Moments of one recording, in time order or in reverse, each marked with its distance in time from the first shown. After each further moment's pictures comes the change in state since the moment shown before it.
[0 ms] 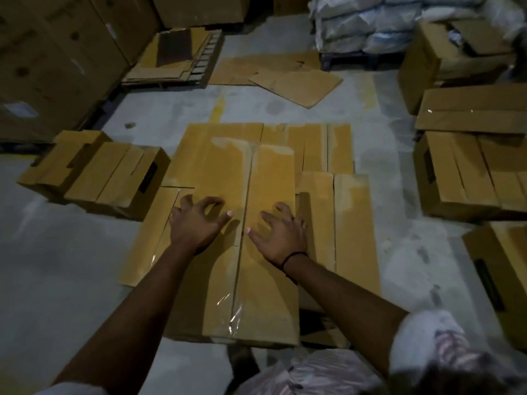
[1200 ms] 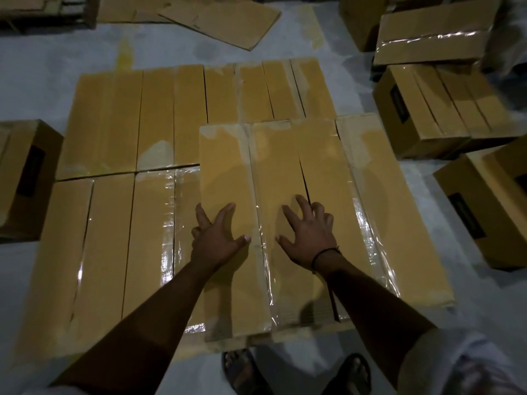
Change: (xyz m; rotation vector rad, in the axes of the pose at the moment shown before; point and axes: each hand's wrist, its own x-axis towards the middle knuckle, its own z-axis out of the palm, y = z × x) left_hand 0.159 -0.125 0.278 -0.194 -0.474 0.172; right_hand 0.107 0.133 0.226 -0.469 0.002 0.172
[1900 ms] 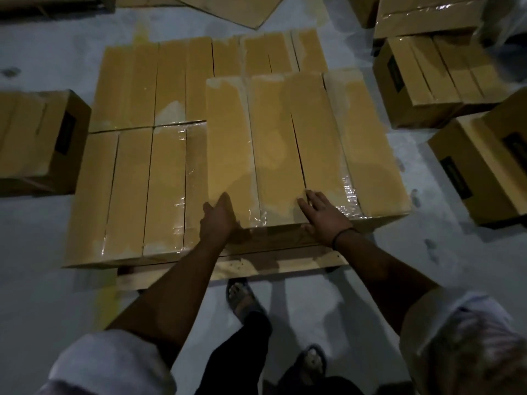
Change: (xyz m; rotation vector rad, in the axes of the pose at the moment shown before) left_hand -0.172 -0.018 0.053 0.062 0.009 -0.209; right_hand -0.183 0.047 0.008 0.011 -0.276 -0.187
